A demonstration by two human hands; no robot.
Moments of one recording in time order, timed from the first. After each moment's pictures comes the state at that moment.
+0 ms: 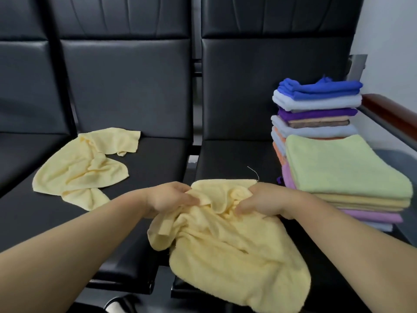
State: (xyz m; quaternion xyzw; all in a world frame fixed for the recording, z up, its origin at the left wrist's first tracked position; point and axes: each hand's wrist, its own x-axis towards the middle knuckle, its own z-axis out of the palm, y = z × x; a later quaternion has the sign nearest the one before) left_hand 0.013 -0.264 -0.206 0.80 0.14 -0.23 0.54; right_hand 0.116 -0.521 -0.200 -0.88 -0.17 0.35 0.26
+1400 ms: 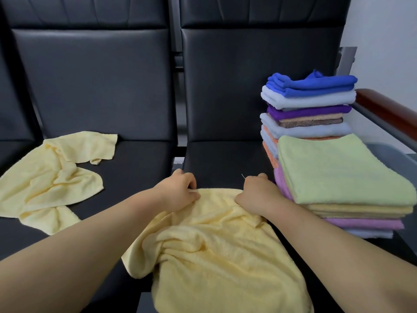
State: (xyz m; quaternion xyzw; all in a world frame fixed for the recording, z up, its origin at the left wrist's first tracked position) left_hand 0.099 -0.274 -0.238 0.97 0.07 -0.08 0.21; right_hand 0.155 -0.498 -0.227 -0.98 -0.10 0.13 0.11
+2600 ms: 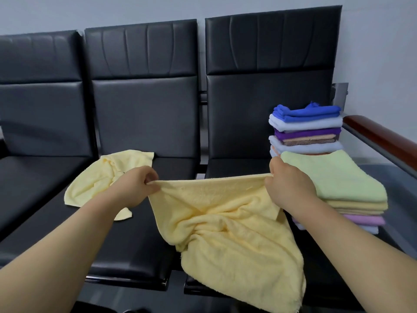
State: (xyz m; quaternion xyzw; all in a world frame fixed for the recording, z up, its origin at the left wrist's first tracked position) left_hand -0.039 -0.193 -0.148 0.95 0.20 0.08 0.22; right_hand 0.103 -0.546 -0.160 -0.96 -0.15 -0.14 0.18
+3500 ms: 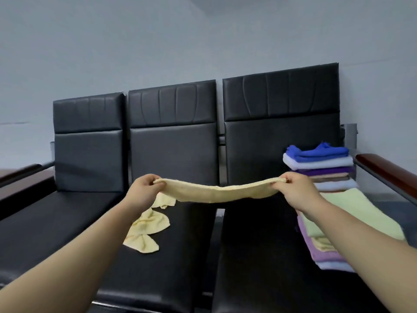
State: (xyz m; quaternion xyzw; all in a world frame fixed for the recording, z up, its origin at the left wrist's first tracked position) left_hand -0.056 -0.178 -0.068 0.82 0.24 0.26 0.45; right_hand 0.115 -0.539 -0.085 -0.84 -0.17 -0.03 0.52
